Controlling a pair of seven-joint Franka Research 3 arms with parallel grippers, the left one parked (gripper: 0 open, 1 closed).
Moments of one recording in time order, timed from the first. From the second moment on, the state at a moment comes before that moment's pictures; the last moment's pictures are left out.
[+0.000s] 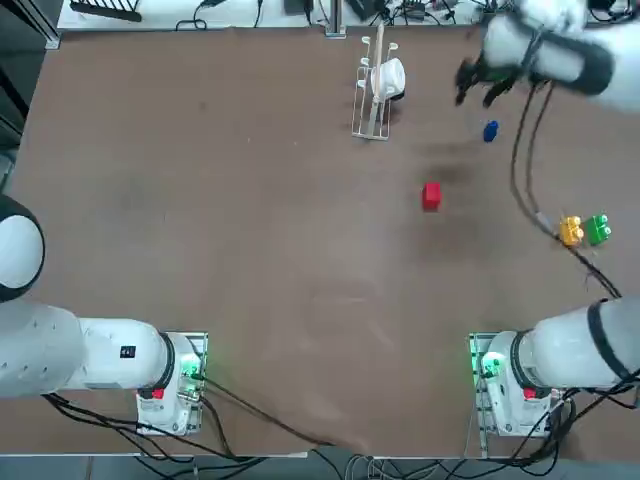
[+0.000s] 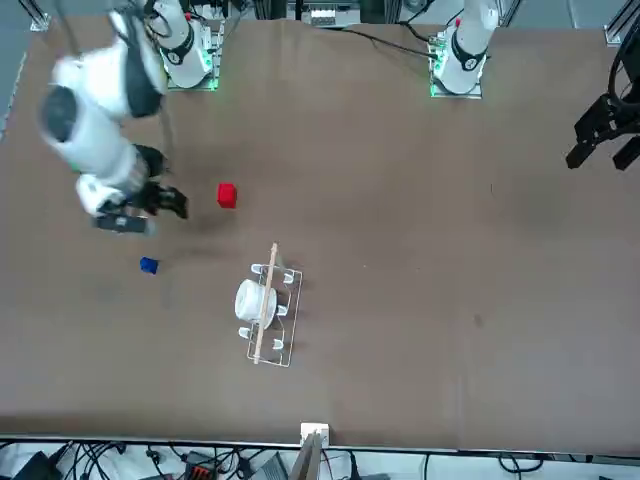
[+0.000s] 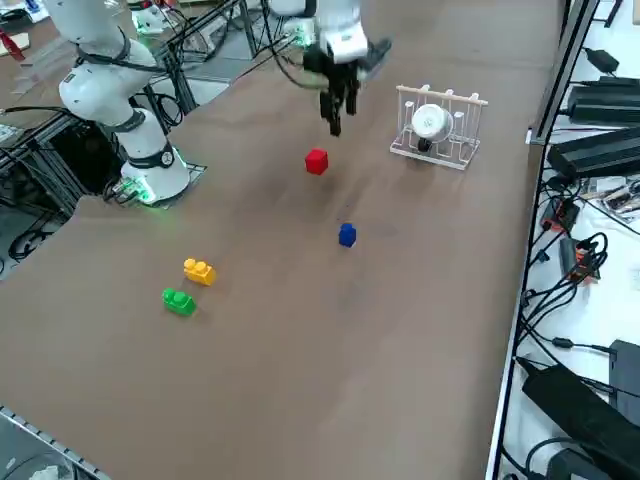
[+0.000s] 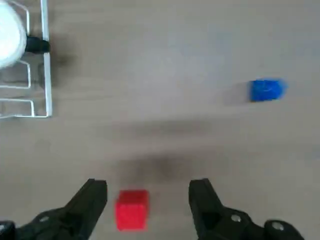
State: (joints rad) arm 0.02 0.08 0.25 -2.19 0.01 2.31 0.38
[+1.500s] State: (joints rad) arm 0.04 0.17 0.37 -2.58 0.01 2.82 0.53
